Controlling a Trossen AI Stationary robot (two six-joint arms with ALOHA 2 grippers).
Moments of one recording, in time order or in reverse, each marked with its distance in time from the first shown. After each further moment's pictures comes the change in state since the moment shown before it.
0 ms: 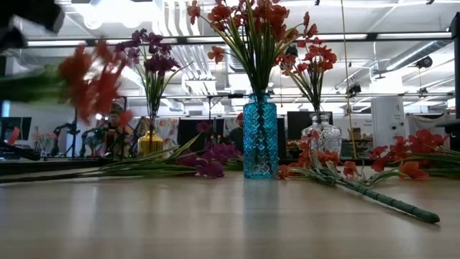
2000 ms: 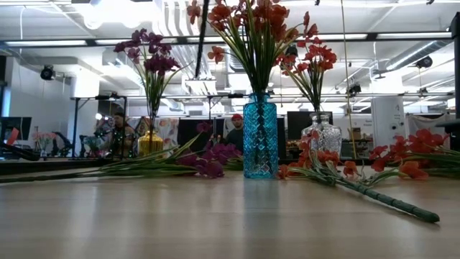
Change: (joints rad) left arm 0.077 0.137 0.084 1.383 -0.614 1.146; right arm -0.075 0.456 -0.069 1.209 0.410 -0.799
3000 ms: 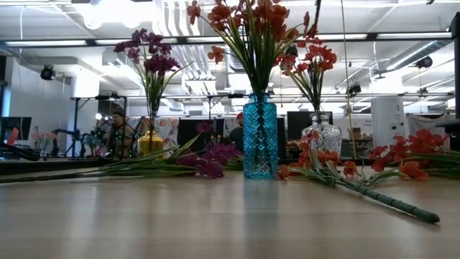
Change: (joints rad) left arm -0.024 -0.275 0.000 -0.383 -0.044 -0.095; right arm 0.024 -0.586 -0.047 -0.758 0.452 0.316
